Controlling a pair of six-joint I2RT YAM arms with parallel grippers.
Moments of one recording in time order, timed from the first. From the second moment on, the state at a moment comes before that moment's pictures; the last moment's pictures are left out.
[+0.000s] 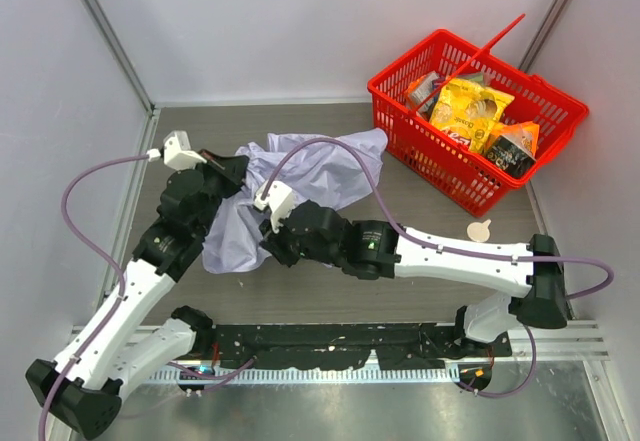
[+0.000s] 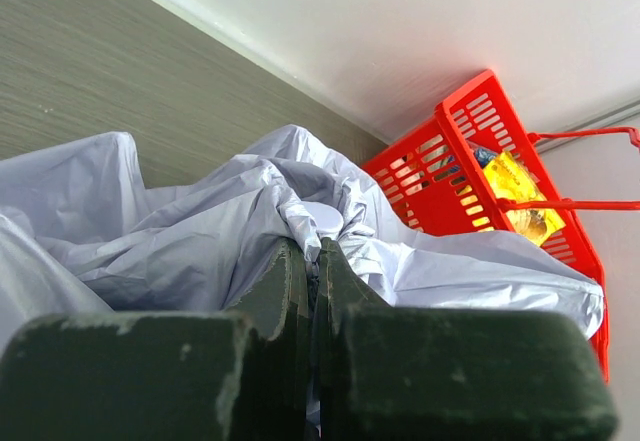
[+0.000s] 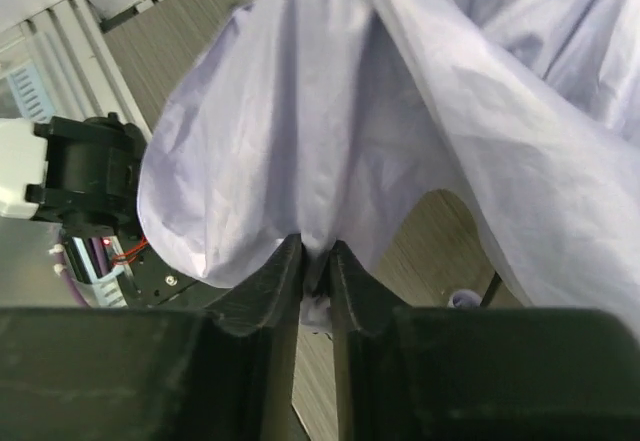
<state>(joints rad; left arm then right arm) -0.48 0.84 0.86 -0.15 -0.33 -0.81 1.30 1.48 1.36 -0.29 0.19 0.21</state>
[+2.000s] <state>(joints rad) -0.45 0.93 0.77 0.15 0.50 -0.78 1.04 1.04 1.07 -0.45 0.19 0.15</state>
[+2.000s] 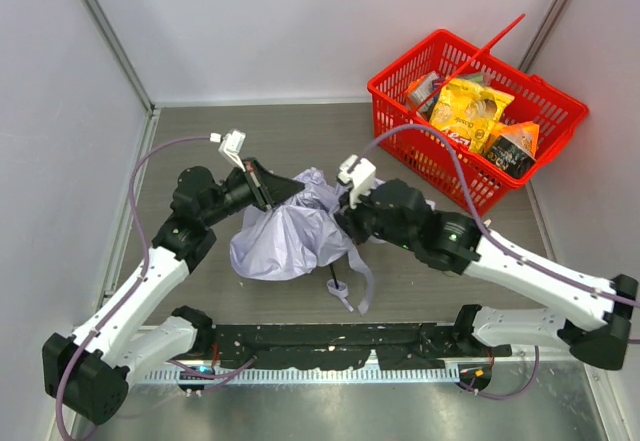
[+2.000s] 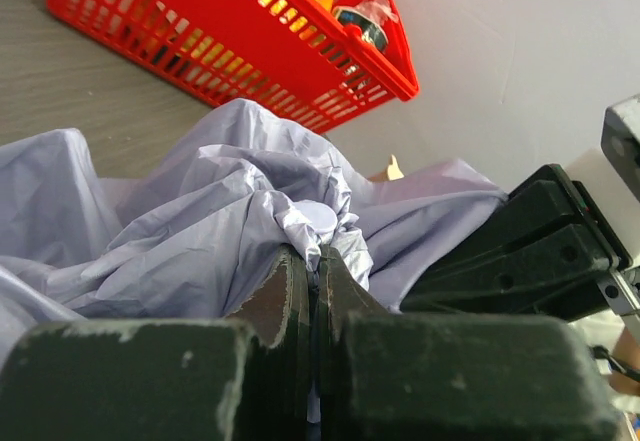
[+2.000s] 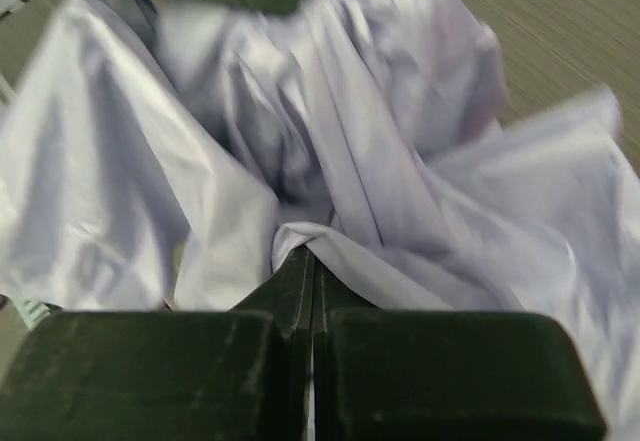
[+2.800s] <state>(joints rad) -0.46 0.85 0.85 -0.31 -0.05 -0.84 0.95 1.14 1.22 -0.49 -0.02 0.14</state>
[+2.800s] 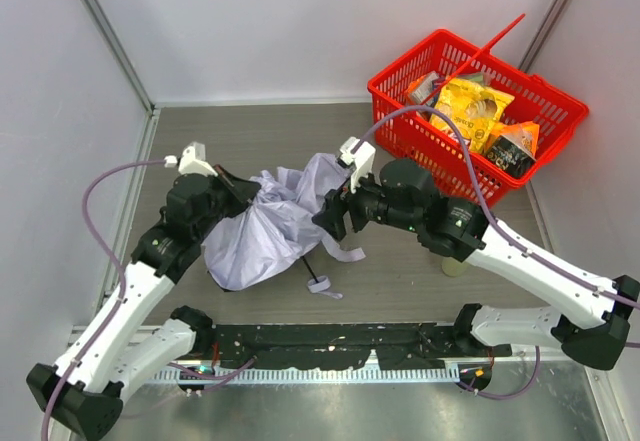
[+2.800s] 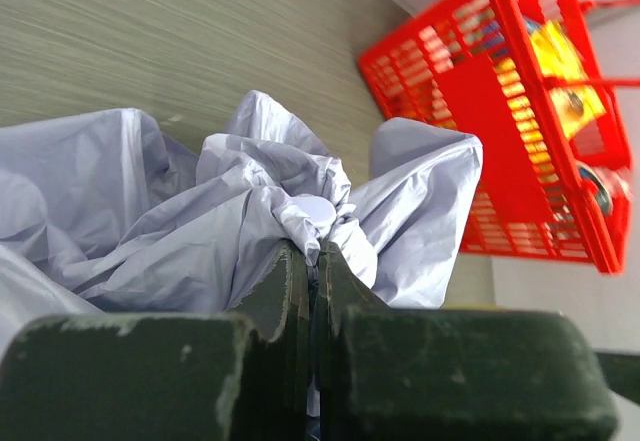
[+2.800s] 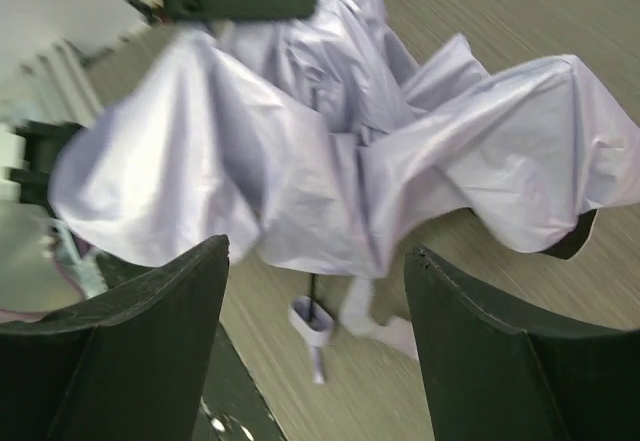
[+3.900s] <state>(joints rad) -0.49 0.80 0.85 -0.31 0.00 -0.82 1.00 1.55 1.15 0.17 -0.13 0.07</state>
